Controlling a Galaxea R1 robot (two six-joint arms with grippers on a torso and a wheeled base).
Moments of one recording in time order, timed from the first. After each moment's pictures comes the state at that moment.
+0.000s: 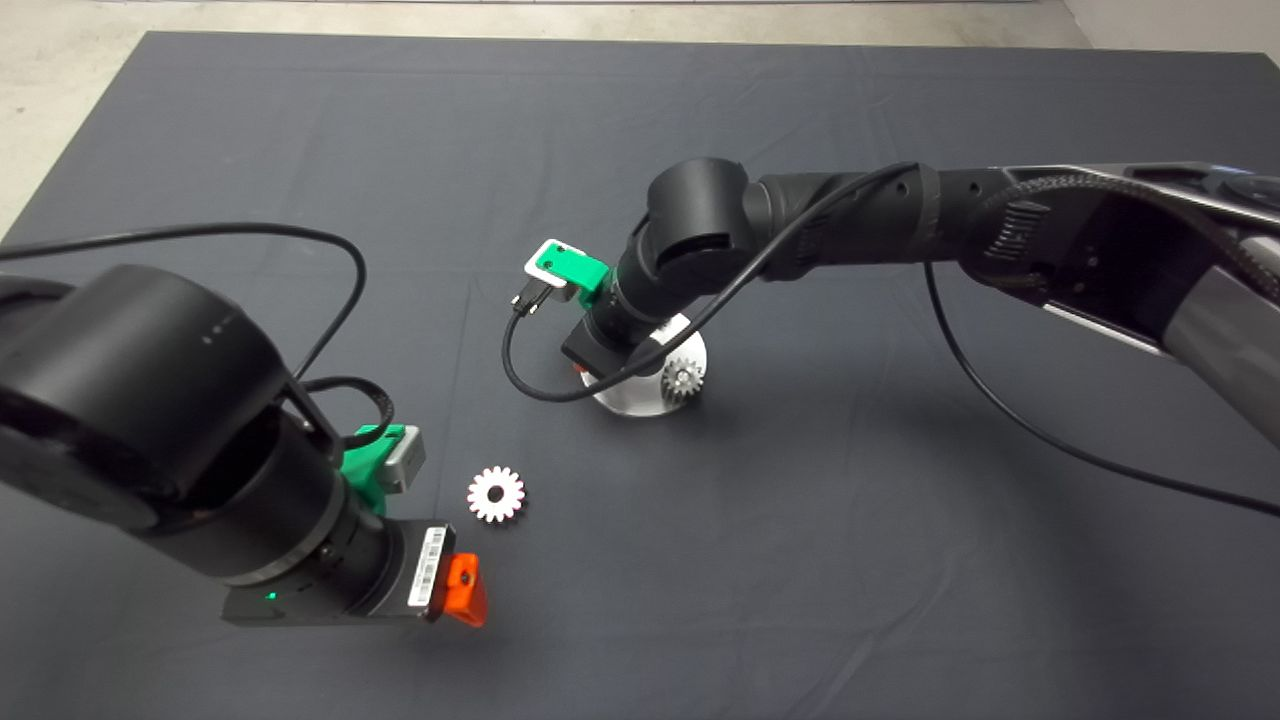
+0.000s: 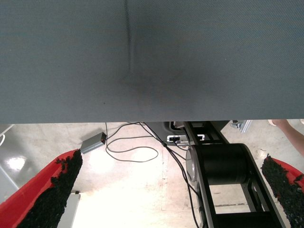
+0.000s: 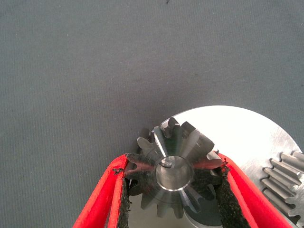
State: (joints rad) left arm -0.46 2.30 -0.47 0.06 1.51 -1.84; right arm 0.32 2.99 -1.39 -0.56 -1.25 0.65
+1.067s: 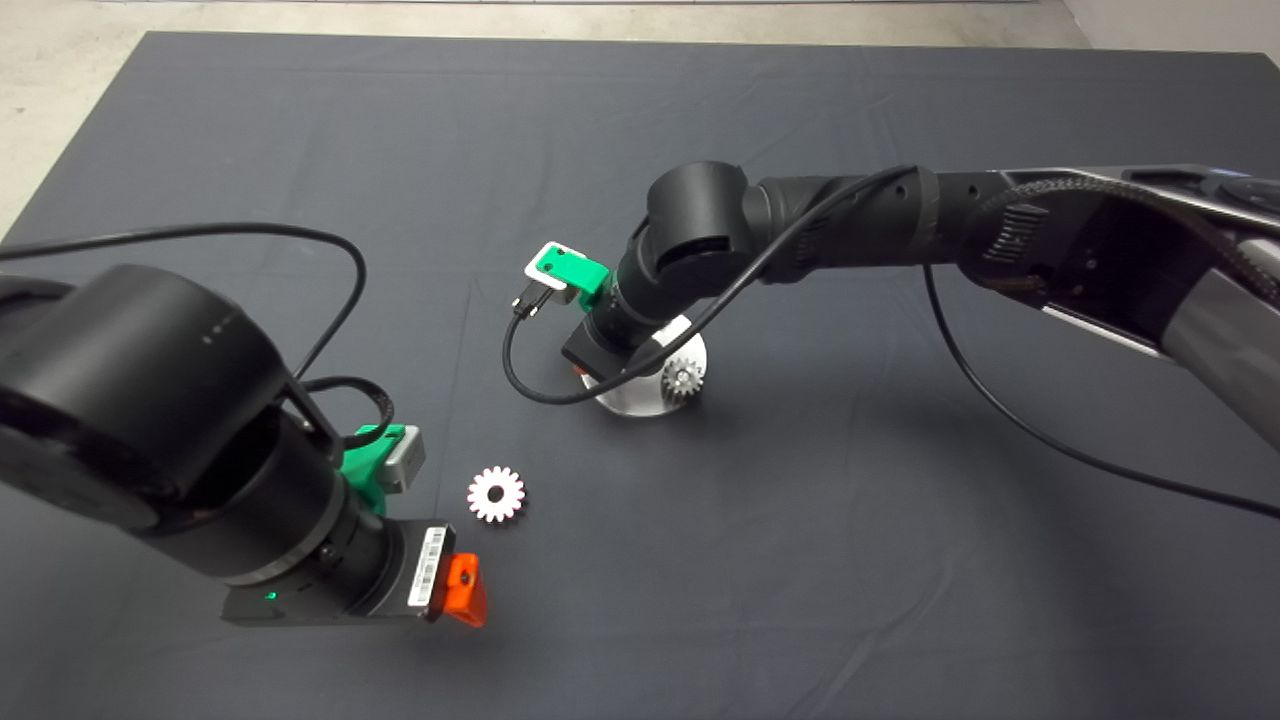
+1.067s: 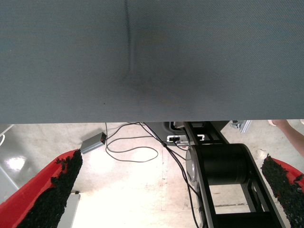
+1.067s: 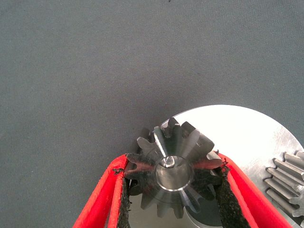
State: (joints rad) left arm -0.46 2.30 -0.47 0.06 1.51 -1.84; right arm 0.32 2.99 -1.39 -0.56 -1.25 0.65
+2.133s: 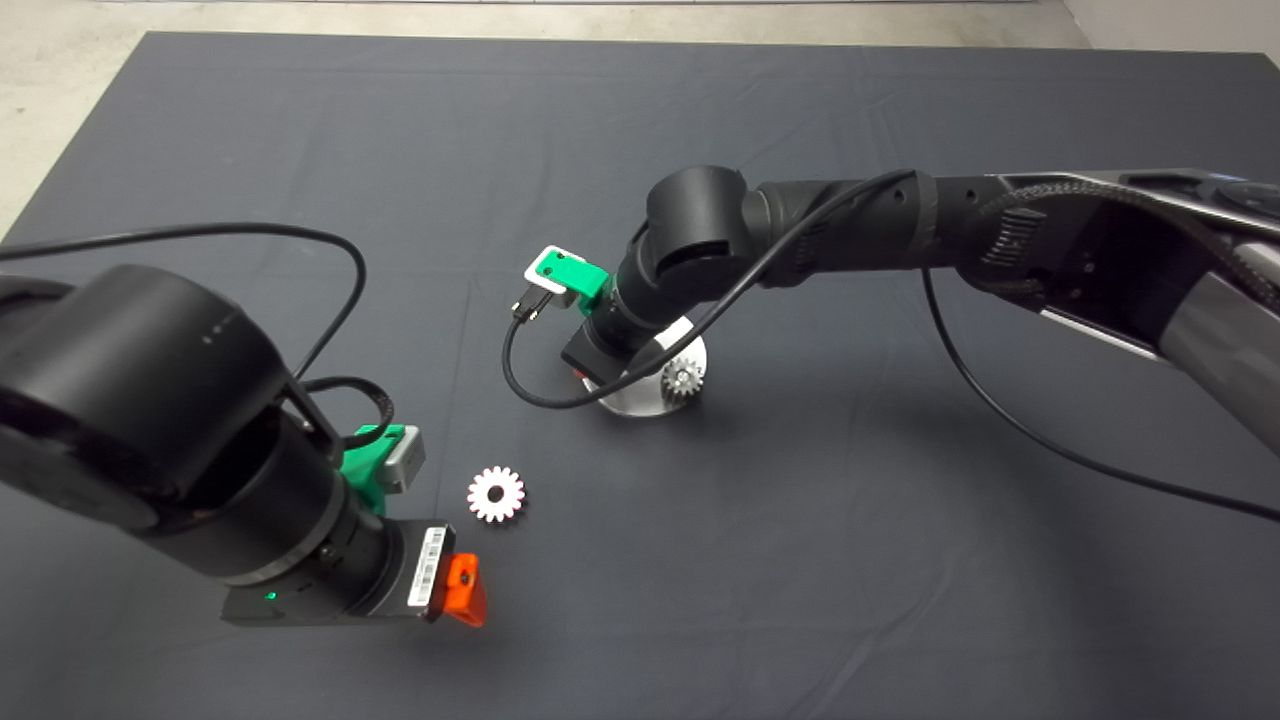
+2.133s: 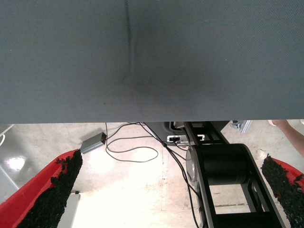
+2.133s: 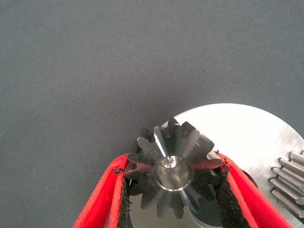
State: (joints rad) left arm -0.46 2.30 -0.47 0.06 1.51 -1.84; right arm 0.31 2.99 -1.39 -0.56 -1.25 0.65
